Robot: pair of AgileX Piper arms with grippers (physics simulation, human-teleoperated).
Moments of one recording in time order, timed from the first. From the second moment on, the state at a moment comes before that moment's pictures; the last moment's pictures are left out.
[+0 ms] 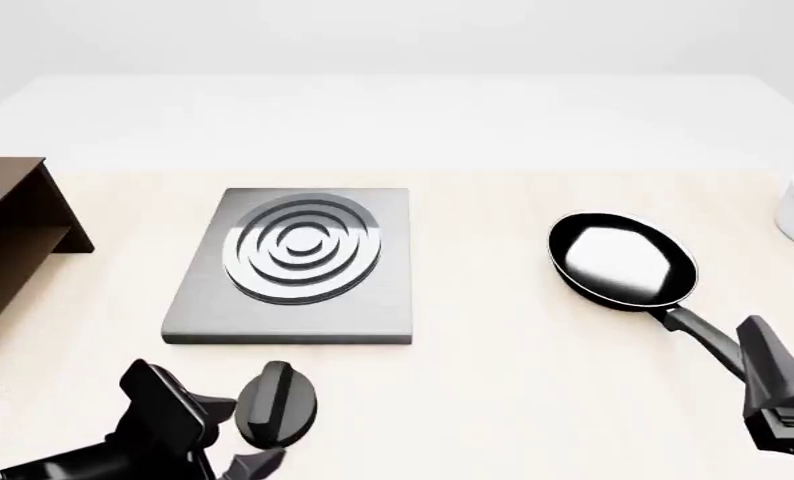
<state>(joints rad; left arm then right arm) -0.70 1.09 -0.10 -0.18 0.00 -0.03 0.05 0.00 -0.03 0.03</state>
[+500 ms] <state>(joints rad) -0.73 1.28 -0.09 -0.35 -0.01 -0.03 0.05 0.00 -0.03 0.03</state>
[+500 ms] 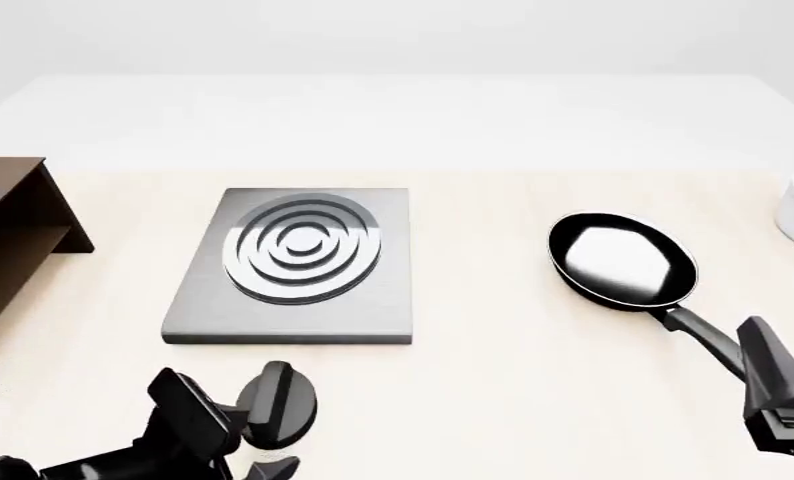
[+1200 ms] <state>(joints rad) -0.79 1.37 -0.15 -0.38 0.00 -0.03 0.04 0.00 -0.02 0.03</state>
